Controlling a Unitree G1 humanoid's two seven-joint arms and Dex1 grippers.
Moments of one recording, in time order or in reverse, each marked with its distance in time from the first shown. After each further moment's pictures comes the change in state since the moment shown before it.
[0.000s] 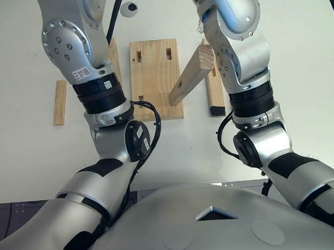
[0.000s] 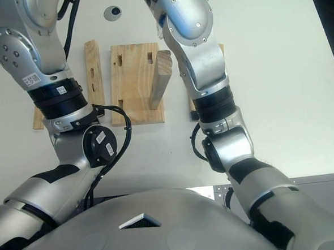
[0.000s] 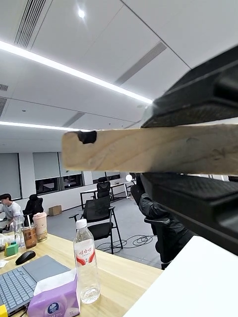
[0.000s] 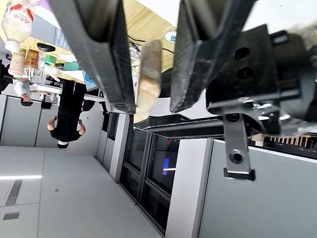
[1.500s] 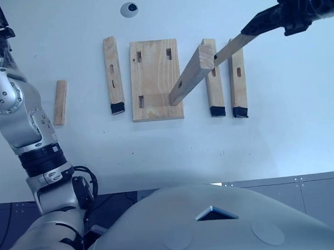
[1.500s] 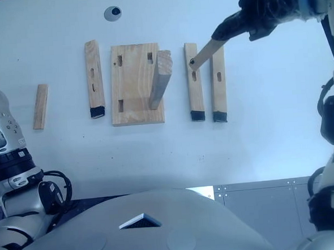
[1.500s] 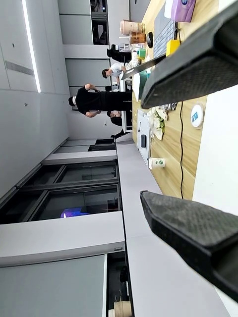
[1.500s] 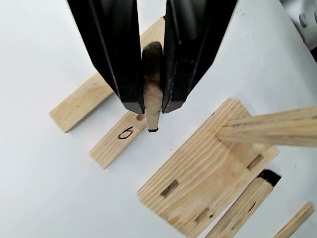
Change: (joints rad) left arm 0.608 0.553 -0.014 -0.016 1.270 -0.422 -0.485; right arm -0.267 -0.911 0.200 -0.045 0.290 1.402 0.793
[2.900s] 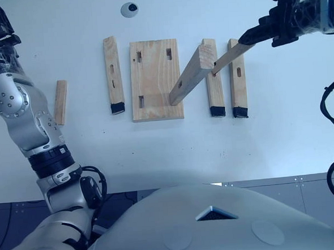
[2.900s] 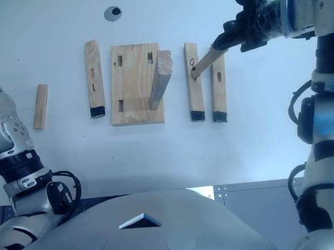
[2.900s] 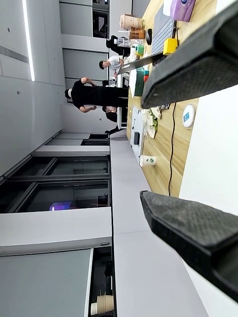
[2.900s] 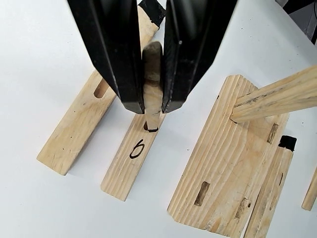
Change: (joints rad) left arm 0.009 -0.080 0.041 -0.032 0.020 0.040 0.004; right arm 0.042 0.166 -0.187 0.175 0.119 0.171 -0.352
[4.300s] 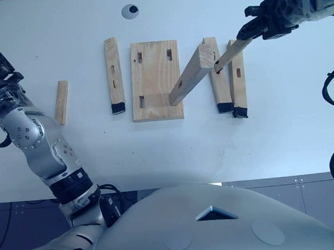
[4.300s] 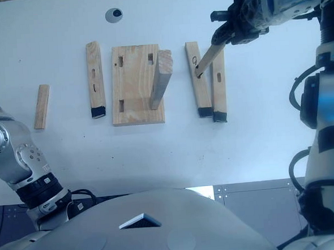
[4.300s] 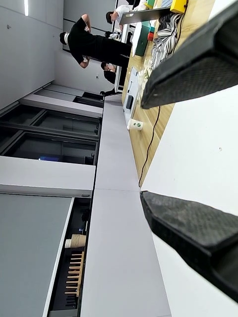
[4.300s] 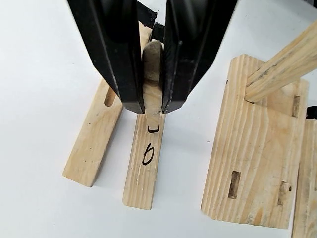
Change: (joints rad) left arm 0.208 -0.192 0.079 -0.248 0.019 0.057 0.163; right arm -0.183 0.026 0.069 0.355 0.815 -0.001 -1.041
